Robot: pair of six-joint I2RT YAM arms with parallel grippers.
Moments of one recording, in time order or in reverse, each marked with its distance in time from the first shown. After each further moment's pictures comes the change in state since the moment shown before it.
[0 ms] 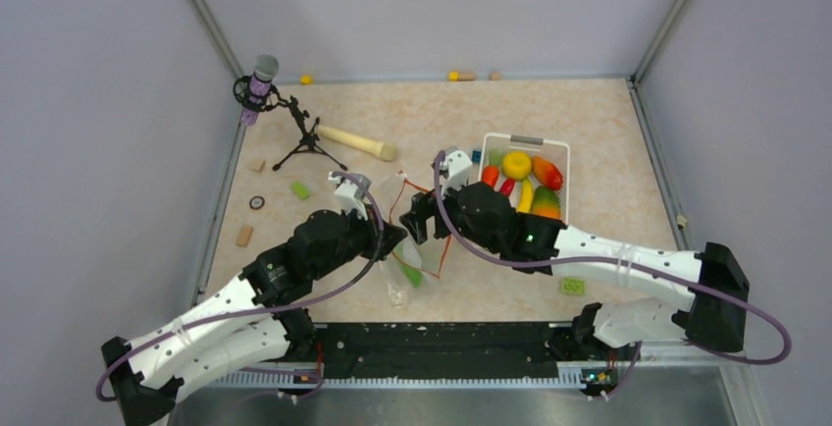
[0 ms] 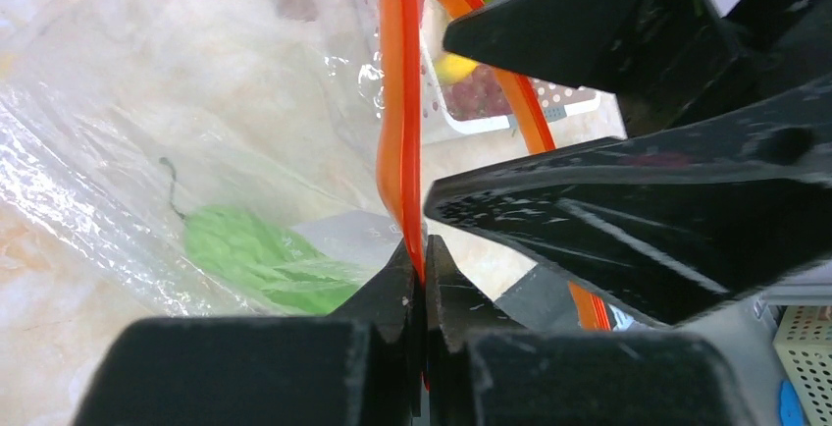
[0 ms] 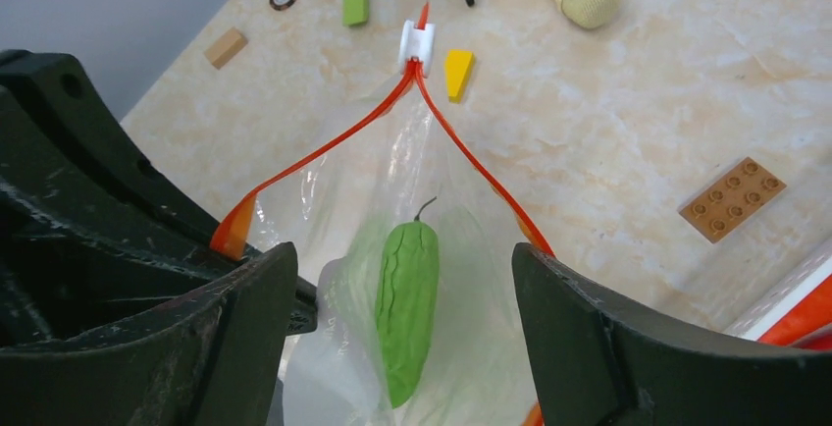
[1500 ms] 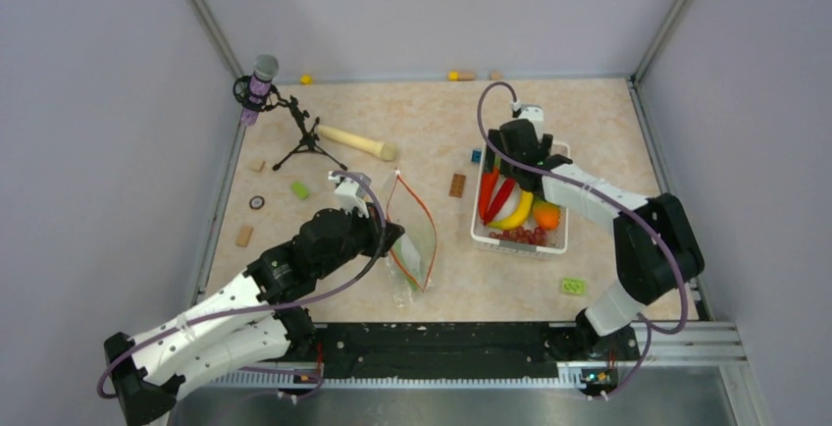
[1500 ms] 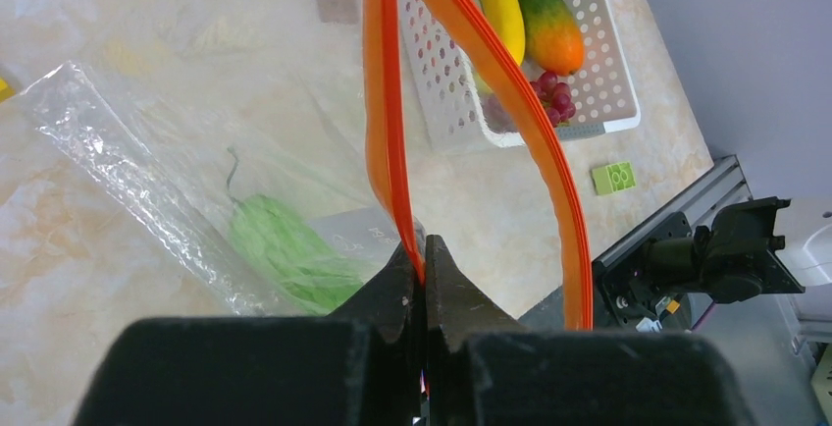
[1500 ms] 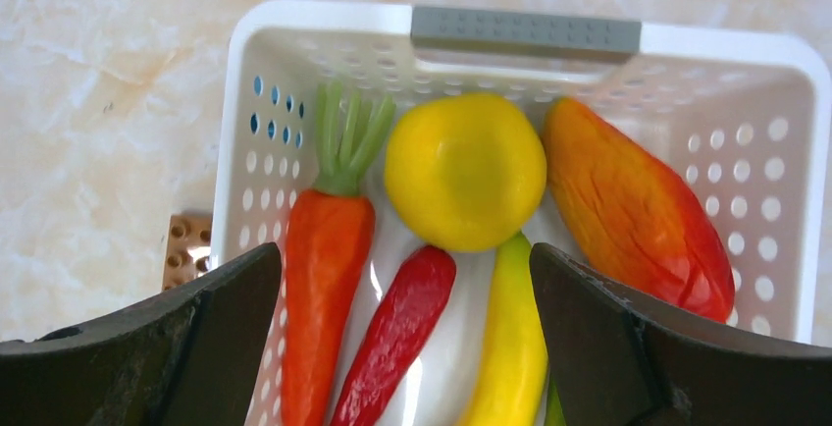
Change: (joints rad) left arm 0.000 0.028 0.000 -0.008 -0.074 -0.004; right arm -0.662 0.311 0.069 -0.138 0.106 0.020
